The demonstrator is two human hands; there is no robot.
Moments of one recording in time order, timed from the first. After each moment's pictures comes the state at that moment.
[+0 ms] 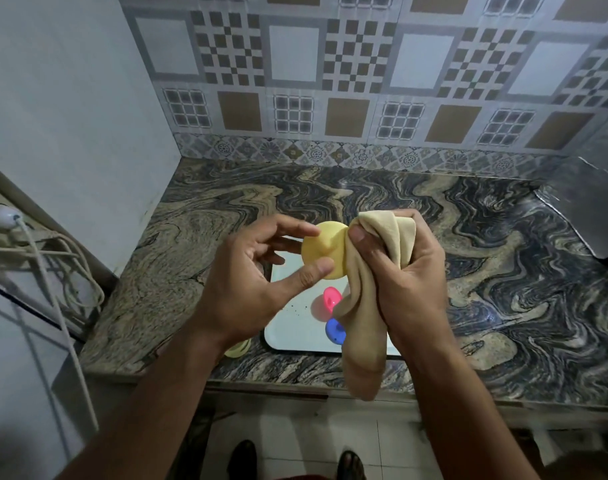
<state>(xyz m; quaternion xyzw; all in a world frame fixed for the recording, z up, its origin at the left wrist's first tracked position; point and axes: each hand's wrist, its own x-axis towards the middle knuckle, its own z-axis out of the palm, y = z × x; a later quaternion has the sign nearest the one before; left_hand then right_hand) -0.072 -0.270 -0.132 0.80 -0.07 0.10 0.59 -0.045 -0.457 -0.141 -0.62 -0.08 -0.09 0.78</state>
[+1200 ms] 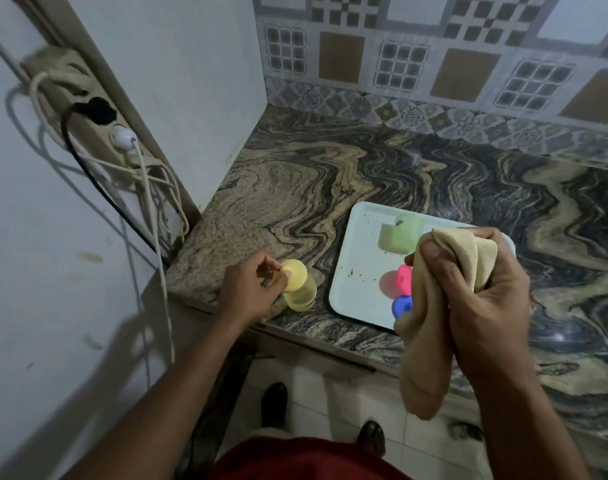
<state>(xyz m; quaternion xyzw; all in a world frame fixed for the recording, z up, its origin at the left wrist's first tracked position) -0.114 -0.153 -0.299 0.89 0.20 0.09 0.39 -0.075 -0.428 -0.162 -0.68 -0.07 -0.04 0.72</state>
